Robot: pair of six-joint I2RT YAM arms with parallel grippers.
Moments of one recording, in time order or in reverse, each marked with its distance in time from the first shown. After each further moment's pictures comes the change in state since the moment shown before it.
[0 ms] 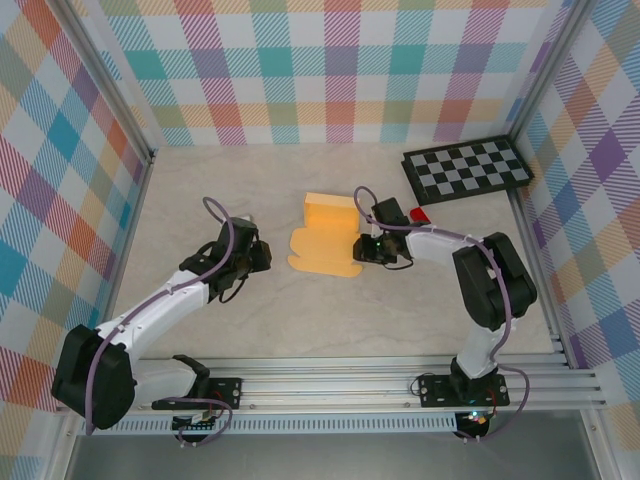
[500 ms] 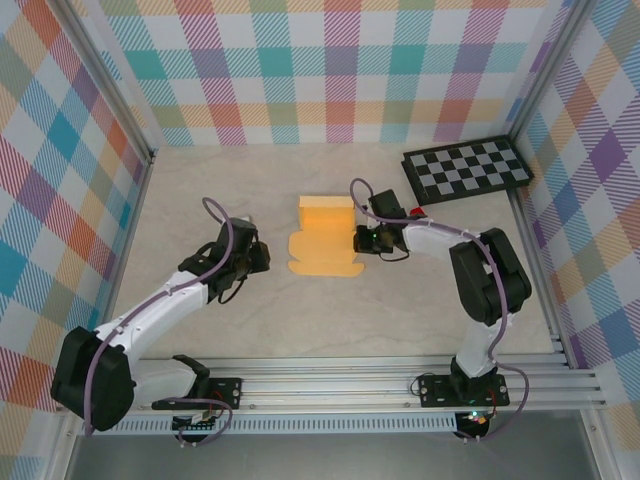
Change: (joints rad) left arm 0.000 -0.017 0.005 -0.037 -0.013 0.011; right arm 0.000 0.038 0.093 -0.021 0.019 -0.067
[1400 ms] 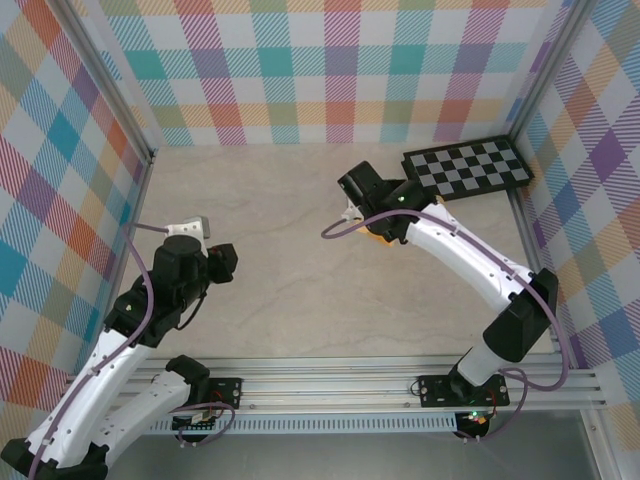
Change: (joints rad) left arm 0.003 -0.485 0.113 -0.324 -0.049 0.034; right arm 0.300 -0.238 0.493 -0.775 1.106 -1.458
